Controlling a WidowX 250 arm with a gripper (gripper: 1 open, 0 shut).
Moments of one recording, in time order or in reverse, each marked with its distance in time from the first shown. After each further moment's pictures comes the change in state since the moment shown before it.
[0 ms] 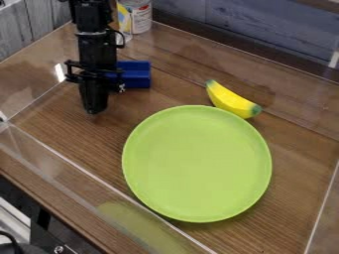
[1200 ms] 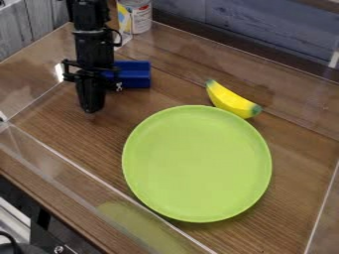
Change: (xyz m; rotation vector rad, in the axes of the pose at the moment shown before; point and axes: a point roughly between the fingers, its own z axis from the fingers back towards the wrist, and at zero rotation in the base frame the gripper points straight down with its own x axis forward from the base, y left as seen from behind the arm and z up) arm -0.003 0.002 0.001 -0.011 0.020 0.002
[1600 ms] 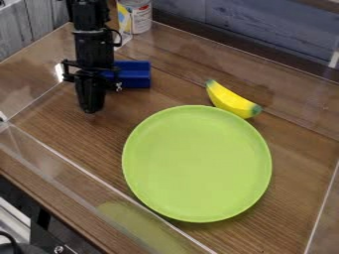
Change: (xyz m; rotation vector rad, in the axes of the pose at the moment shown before) arm -0.001 -0.001 0.000 -0.004 0.008 0.000
